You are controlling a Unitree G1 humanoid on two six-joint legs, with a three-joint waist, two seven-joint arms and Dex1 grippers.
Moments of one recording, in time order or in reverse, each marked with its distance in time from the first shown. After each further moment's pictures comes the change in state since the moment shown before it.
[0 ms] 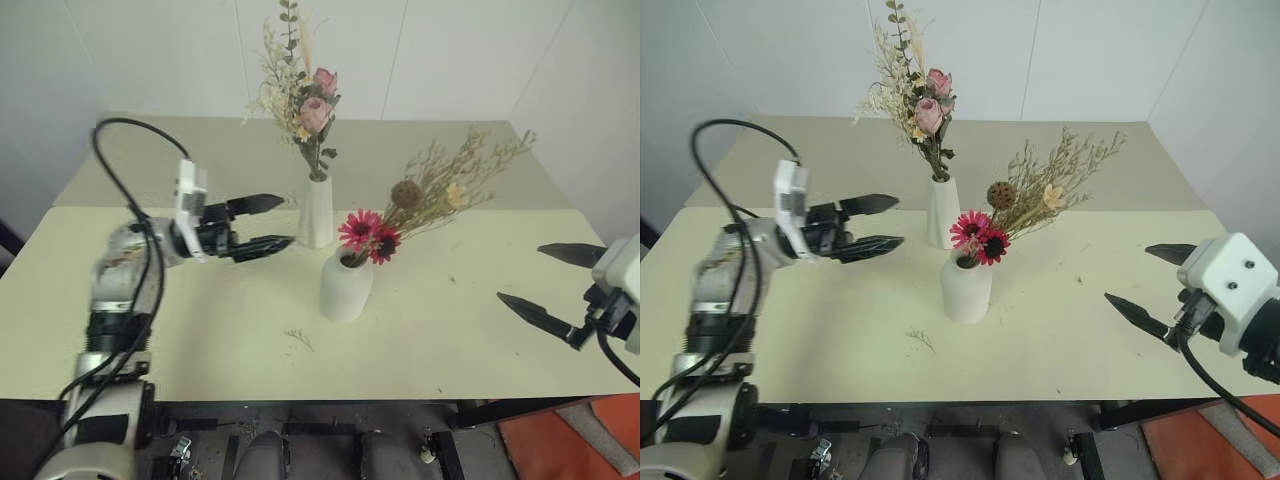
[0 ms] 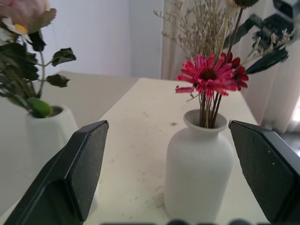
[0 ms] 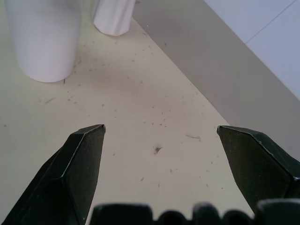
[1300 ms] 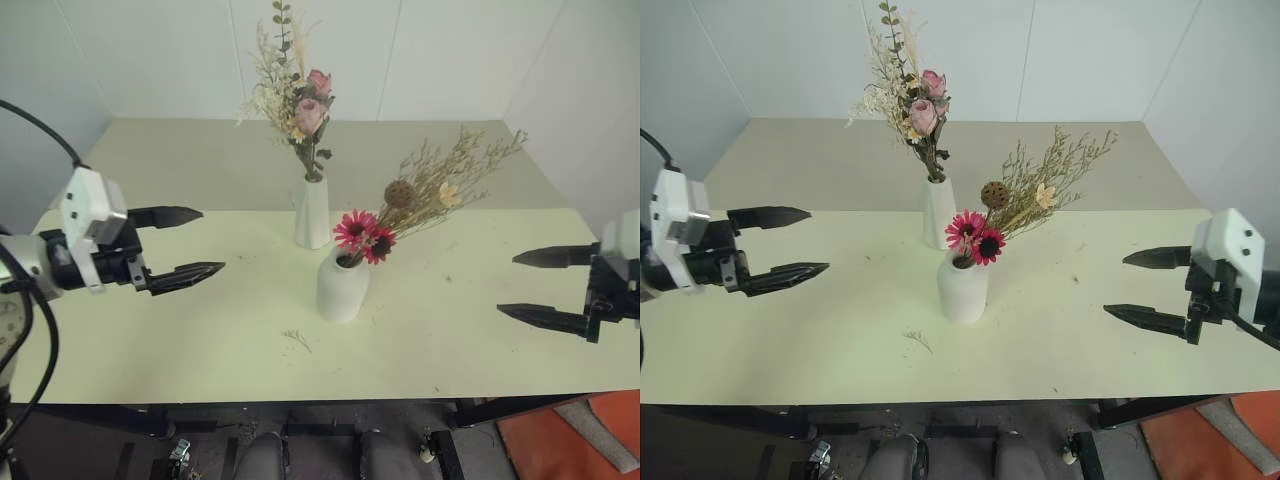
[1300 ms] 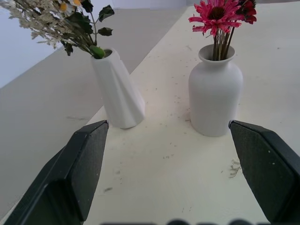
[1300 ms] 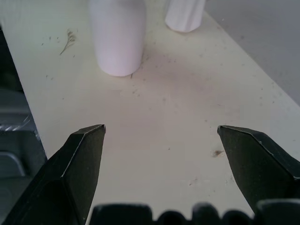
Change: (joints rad) left arm 0.387 0.407 0.307 -0.460 -0.134 0.239 0.187; right arm -0.263 -0.188 0.300 0.445 0.076 -0.131 0.387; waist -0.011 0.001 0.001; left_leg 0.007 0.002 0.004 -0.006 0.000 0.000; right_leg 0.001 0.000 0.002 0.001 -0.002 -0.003
